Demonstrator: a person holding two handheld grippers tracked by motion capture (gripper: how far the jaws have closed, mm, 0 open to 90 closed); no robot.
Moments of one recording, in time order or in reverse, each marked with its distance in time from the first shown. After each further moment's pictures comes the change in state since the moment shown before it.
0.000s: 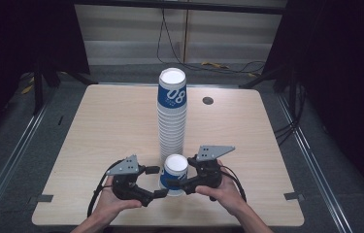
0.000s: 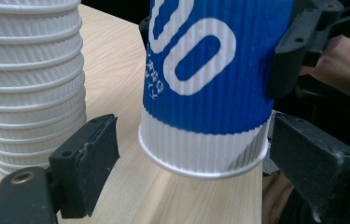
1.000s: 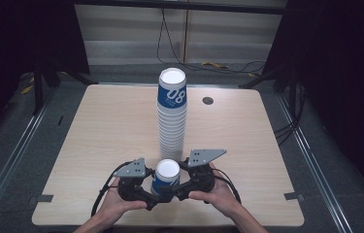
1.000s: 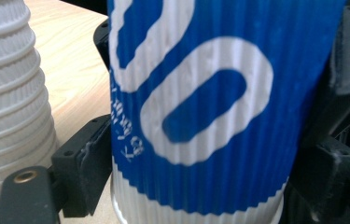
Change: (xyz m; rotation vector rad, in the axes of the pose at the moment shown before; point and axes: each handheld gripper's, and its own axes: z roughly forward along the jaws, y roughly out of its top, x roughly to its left) left arm -0.004 0.002 0.012 0.039 -0.070 0.064; right arm 0.014 0.003 0.015 0.012 0.048 -0.049
